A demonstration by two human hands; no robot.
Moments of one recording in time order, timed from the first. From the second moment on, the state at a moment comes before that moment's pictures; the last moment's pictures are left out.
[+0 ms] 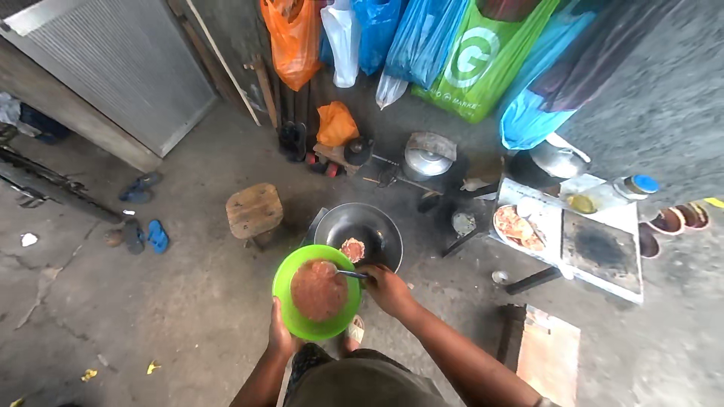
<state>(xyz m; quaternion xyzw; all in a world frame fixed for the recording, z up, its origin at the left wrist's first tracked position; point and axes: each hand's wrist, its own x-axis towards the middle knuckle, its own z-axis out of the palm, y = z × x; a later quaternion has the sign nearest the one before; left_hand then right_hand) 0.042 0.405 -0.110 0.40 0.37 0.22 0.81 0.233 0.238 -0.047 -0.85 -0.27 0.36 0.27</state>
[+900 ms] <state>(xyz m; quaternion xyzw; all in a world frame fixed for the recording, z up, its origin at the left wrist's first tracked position) 0.010 0.406 -0.123 0.42 0.39 0.25 0.78 0.309 0.255 -0.156 -0.91 -0.13 0.36 0.15</state>
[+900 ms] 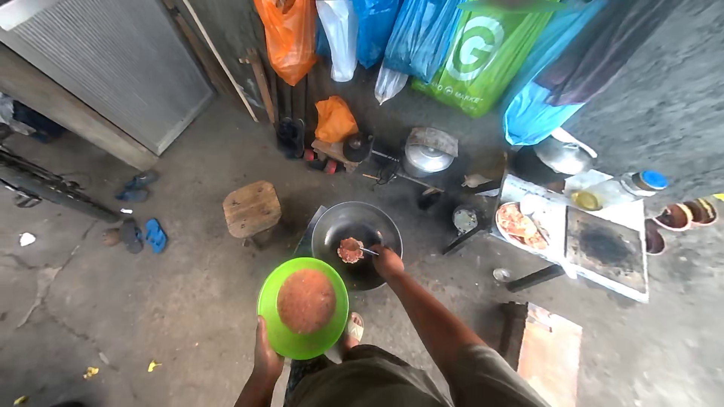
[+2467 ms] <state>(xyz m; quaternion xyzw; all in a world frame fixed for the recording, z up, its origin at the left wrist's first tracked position) -0.005 0.401 -0.121 0.41 0.36 0.29 0.79 0.305 0.272 -0.174 -0.94 -0.14 0.31 0.07</state>
